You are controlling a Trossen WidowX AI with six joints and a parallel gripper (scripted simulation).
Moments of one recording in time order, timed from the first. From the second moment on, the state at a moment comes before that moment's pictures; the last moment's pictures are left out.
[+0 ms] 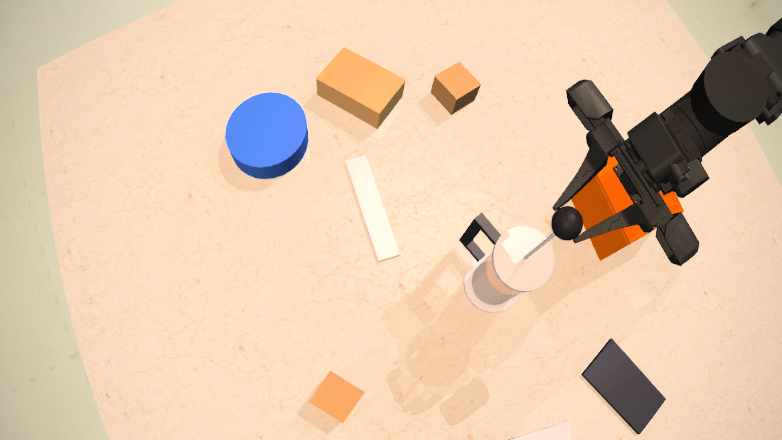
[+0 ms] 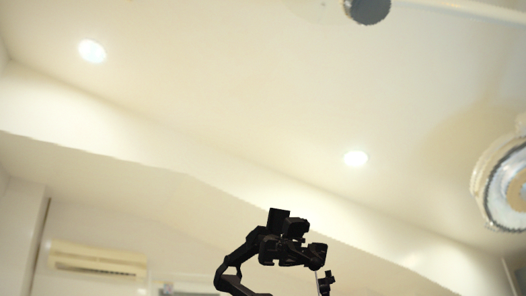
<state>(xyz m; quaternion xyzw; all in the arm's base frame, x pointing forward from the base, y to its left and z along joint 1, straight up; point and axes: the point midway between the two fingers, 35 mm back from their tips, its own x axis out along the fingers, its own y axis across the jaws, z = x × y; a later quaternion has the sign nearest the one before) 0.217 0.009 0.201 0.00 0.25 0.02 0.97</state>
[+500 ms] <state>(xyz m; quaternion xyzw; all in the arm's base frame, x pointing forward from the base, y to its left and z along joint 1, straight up) 0.220 0.009 0.199 0.00 0.24 0.02 0.97</state>
